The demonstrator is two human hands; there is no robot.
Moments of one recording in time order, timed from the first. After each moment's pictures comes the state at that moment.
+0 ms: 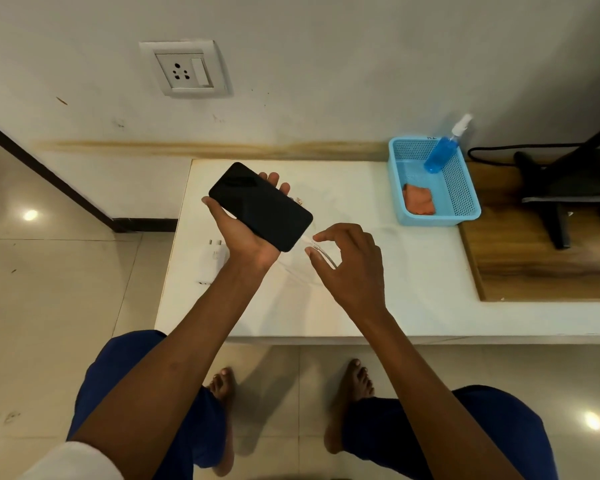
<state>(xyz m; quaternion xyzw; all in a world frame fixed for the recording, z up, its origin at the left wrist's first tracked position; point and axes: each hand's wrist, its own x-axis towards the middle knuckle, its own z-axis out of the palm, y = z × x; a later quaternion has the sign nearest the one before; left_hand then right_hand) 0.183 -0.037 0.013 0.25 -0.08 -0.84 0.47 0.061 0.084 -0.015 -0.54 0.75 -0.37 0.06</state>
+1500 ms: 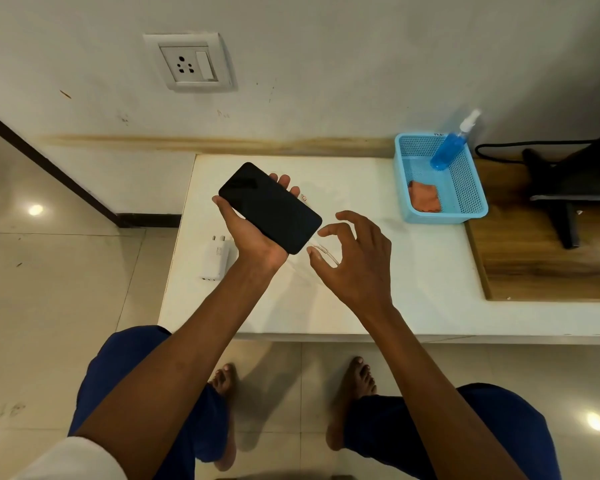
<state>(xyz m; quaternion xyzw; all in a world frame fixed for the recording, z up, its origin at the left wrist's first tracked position) 0.179 -0.031 0.004 0.28 -0.09 -0.83 0.47 0.060 0.083 -0.010 -0.56 0.77 -0.31 0.02</state>
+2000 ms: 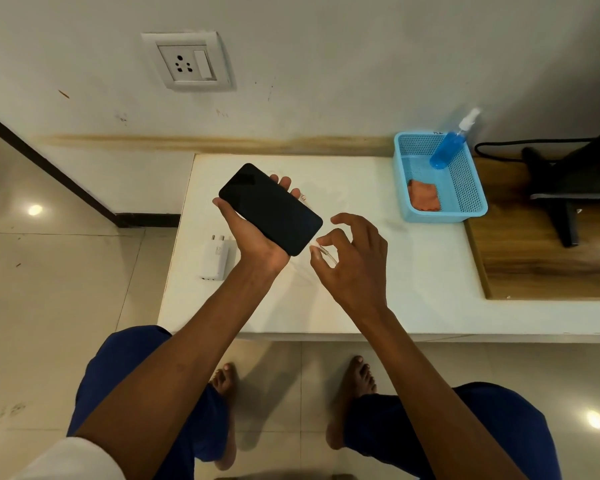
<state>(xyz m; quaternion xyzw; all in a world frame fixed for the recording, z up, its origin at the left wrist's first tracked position) 0.176 -0.028 0.002 0.29 -0.10 -0.82 0.48 0.064 0.084 -0.017 -0.57 0.75 -0.34 -0.03</state>
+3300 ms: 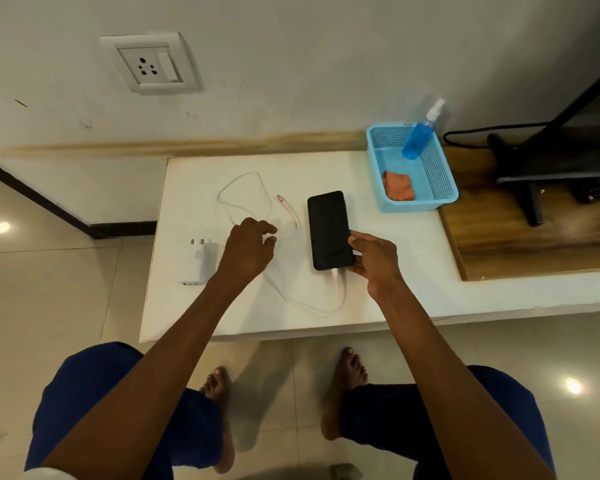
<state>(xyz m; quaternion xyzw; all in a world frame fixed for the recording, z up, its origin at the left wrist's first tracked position) 0.197 -0.032 -0.040 0.49 -0.81 -0.31 0.11 0.004 0.093 -0.025 -0.04 0.69 -0.57 0.44</state>
